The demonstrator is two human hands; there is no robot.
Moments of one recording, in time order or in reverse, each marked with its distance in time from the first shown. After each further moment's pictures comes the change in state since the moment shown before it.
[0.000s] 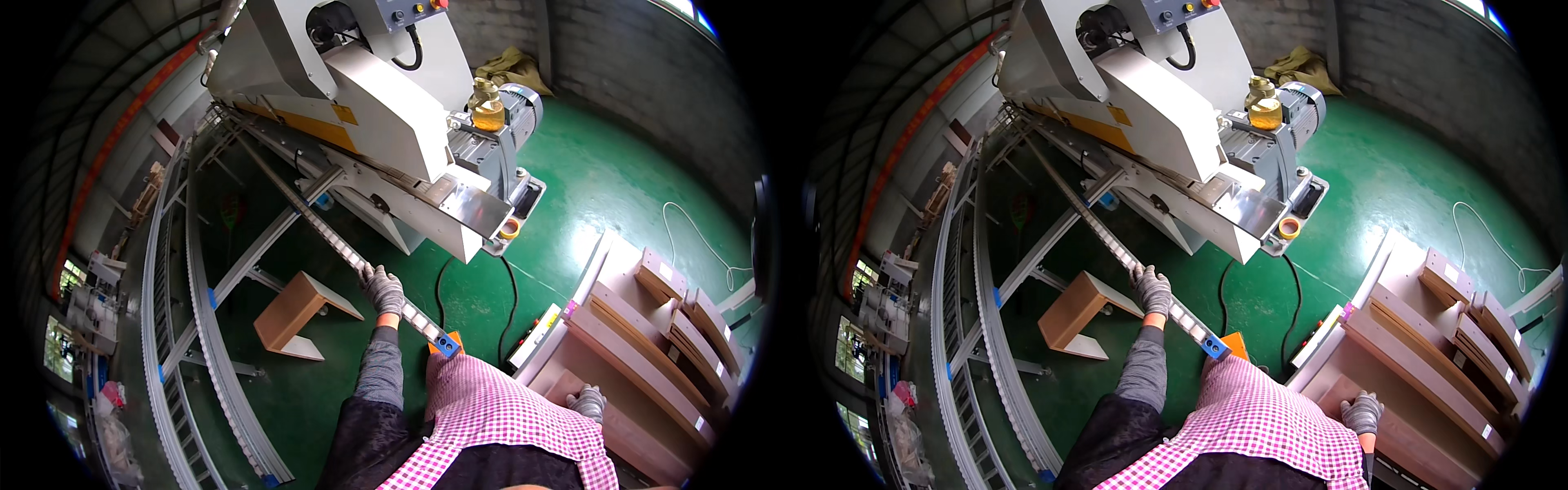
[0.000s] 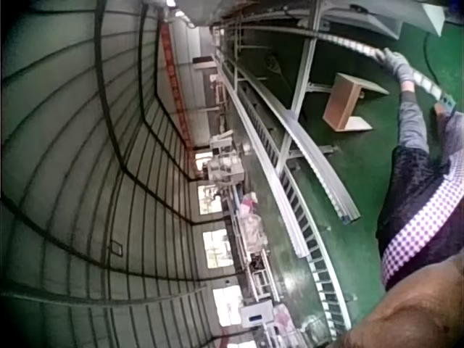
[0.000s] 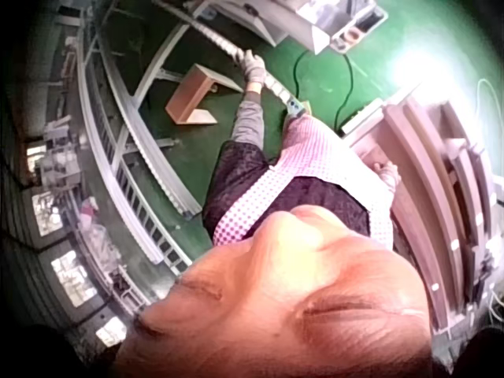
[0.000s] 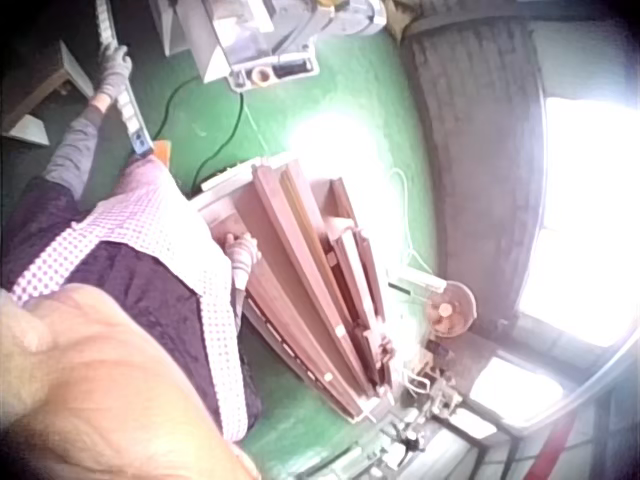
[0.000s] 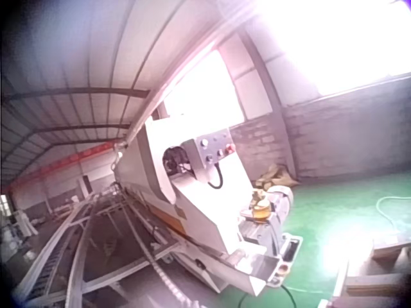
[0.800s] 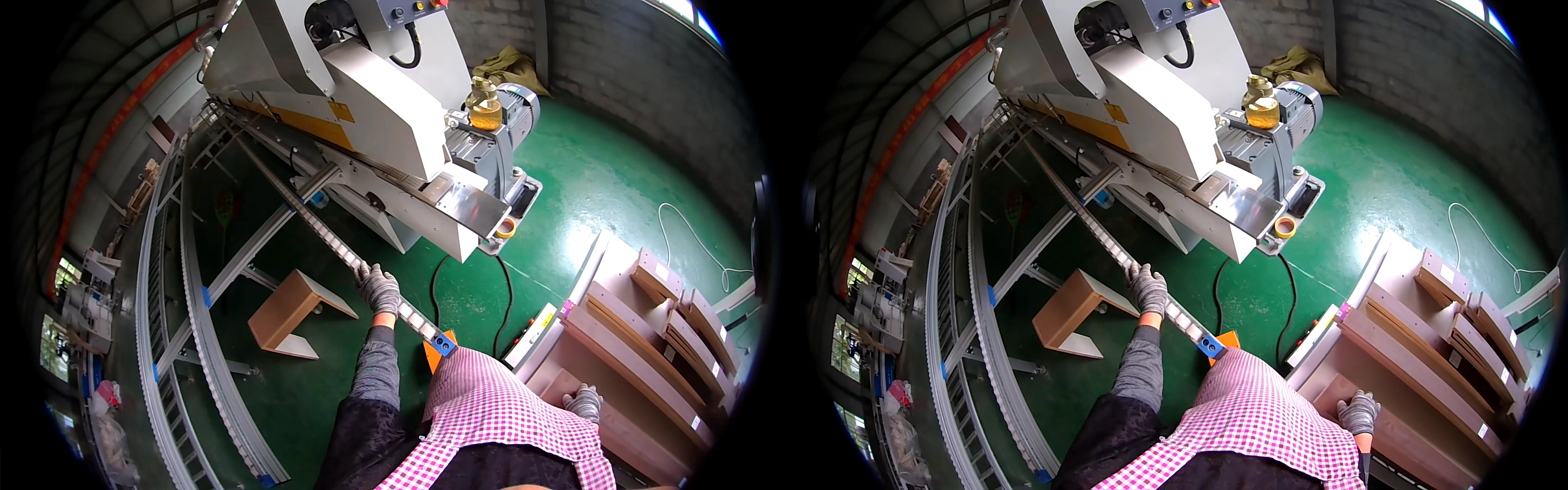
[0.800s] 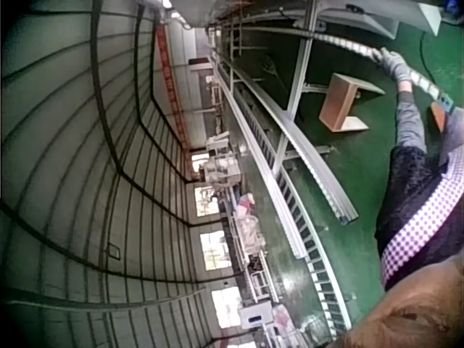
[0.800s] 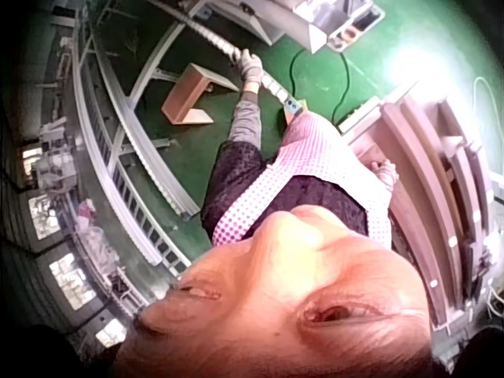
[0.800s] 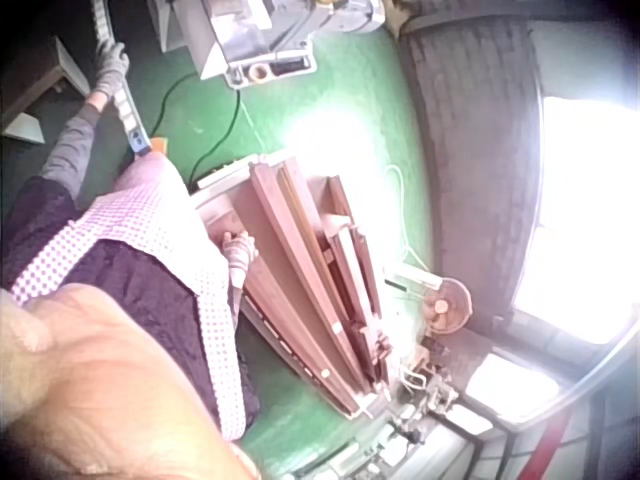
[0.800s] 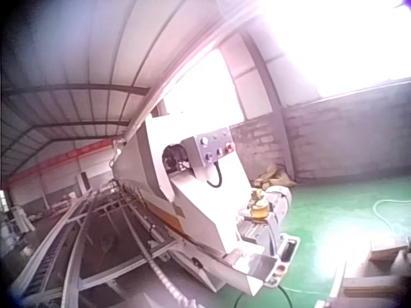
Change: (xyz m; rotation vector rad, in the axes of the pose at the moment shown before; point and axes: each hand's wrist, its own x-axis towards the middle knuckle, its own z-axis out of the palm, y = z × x) left_hand -0.001 0.001 -0.005 -0.002 0.015 -0.006; right_hand 0.003 0.005 0.007 -0.021 0.026 -0.035
